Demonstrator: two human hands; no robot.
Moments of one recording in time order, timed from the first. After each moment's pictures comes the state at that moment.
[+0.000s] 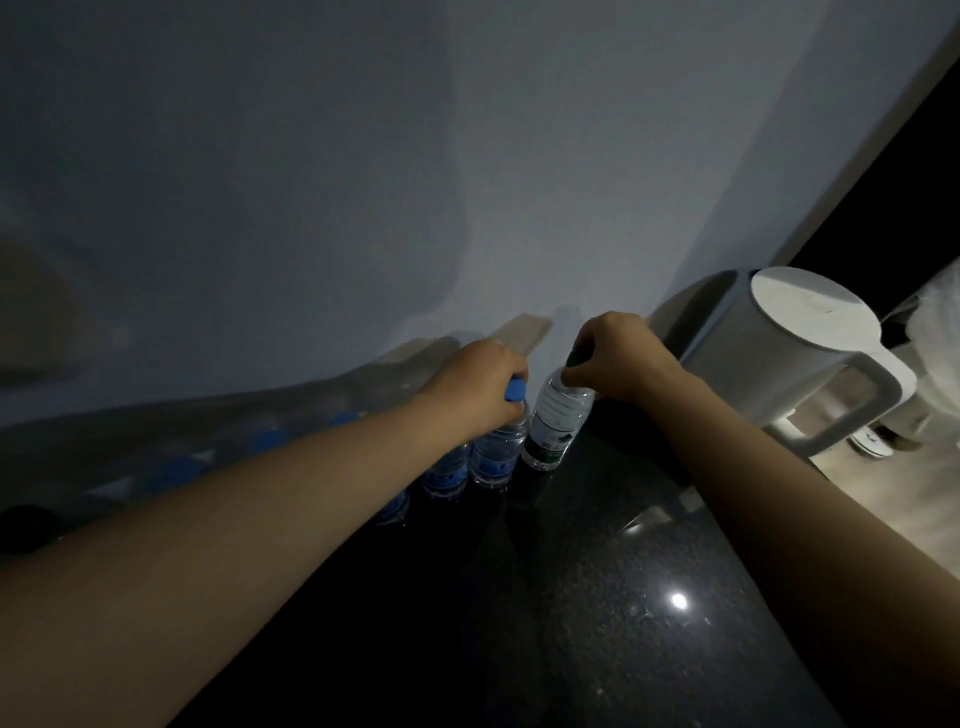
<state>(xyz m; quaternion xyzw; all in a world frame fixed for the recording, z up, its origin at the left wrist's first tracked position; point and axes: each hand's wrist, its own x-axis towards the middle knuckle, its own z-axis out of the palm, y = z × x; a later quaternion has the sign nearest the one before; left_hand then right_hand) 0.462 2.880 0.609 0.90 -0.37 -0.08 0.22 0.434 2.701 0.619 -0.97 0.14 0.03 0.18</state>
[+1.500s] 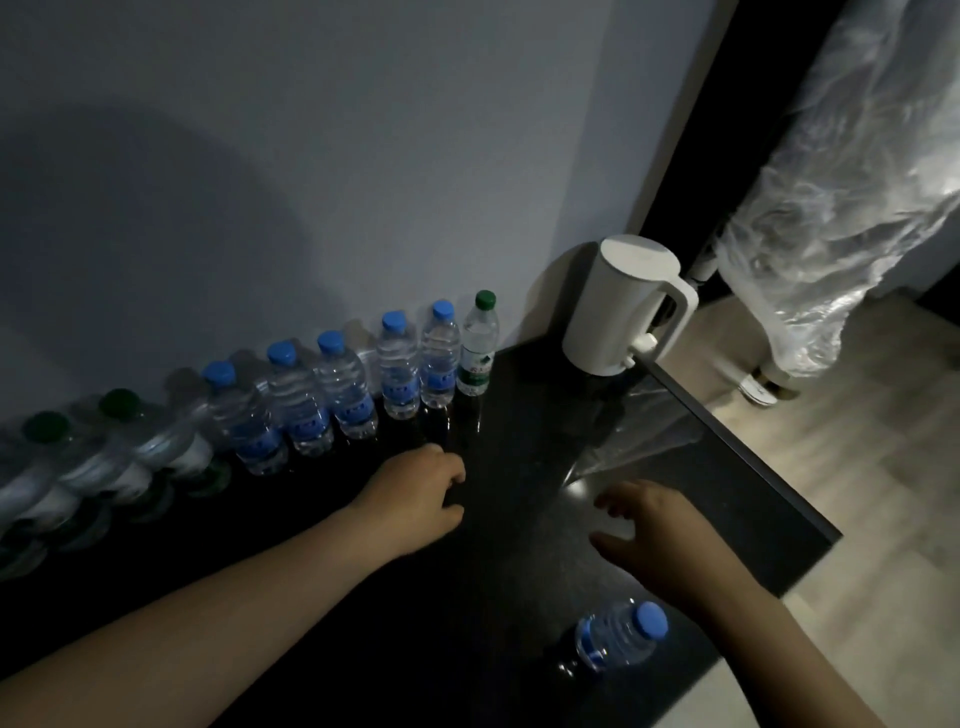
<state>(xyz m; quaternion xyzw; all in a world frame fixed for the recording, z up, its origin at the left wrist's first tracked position) 0.208 2.977 0.632 0.90 -0.38 -0.17 0.16 0.056 2.766 0.640 -0.97 0.17 0.07 0.16</state>
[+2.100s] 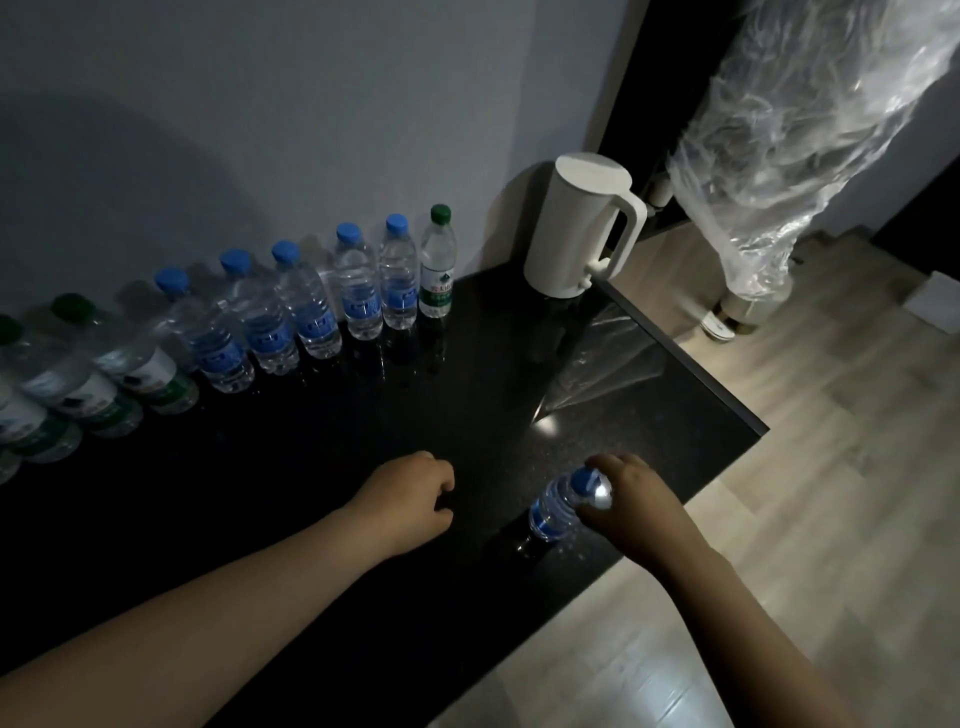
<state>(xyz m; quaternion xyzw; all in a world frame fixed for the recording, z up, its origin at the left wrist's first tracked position) 0.108 2.984 0.594 0.87 -0.38 -0.30 0.13 -0.037 2.770 0.586 -0.94 0.26 0.08 0.19</state>
